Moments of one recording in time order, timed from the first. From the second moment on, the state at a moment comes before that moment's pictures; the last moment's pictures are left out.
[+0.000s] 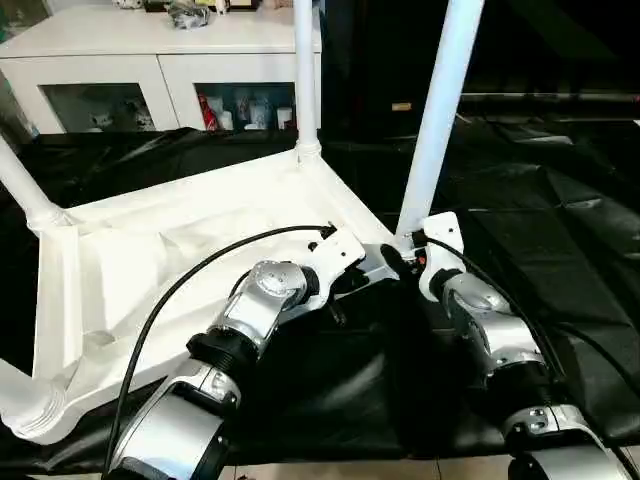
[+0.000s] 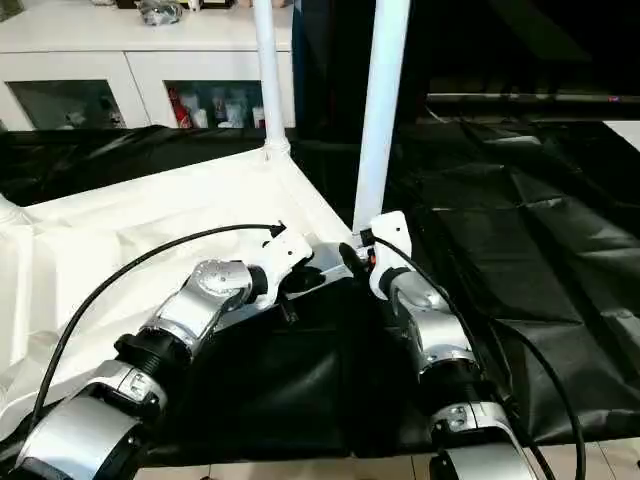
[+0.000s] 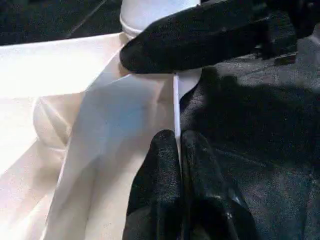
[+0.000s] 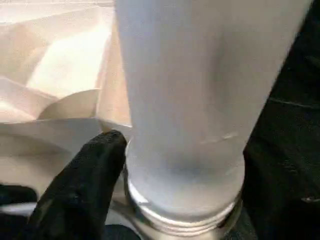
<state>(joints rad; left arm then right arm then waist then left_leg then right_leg) -0.70 0.06 -0.27 0.79 0.15 0.10 -0.75 -0.51 -0.17 0.01 0.60 0.09 0.17 0.40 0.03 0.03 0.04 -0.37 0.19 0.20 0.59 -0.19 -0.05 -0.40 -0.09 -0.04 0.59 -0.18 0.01</state>
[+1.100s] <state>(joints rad) -0.64 0.22 -0.28 0.71 0.06 -0.03 -1.18 -0.38 -0.50 0.16 0.32 0.15 0.24 1.01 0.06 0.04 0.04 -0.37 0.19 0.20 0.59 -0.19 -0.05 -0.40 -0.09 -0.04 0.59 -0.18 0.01</state>
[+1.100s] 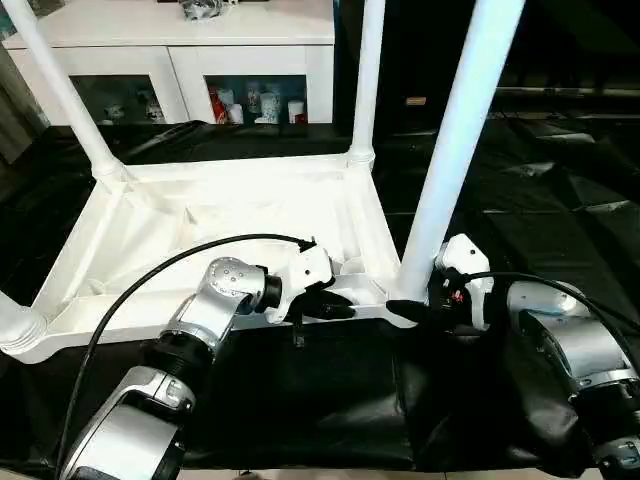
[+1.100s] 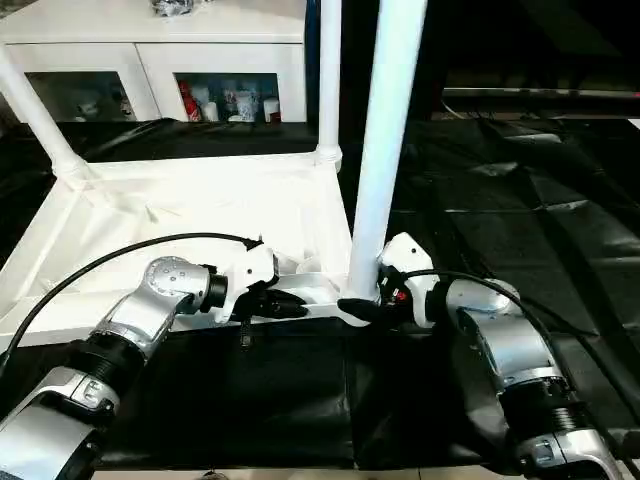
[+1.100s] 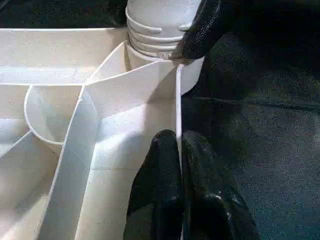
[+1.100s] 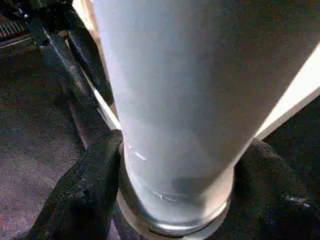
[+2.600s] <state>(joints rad) -0.66 0.22 -0.26 0.75 0.07 -0.03 -1.14 -0.38 -0.53 0.13 0.27 0.20 0.29 1.02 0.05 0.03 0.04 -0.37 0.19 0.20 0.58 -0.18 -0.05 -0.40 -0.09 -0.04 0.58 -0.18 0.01</state>
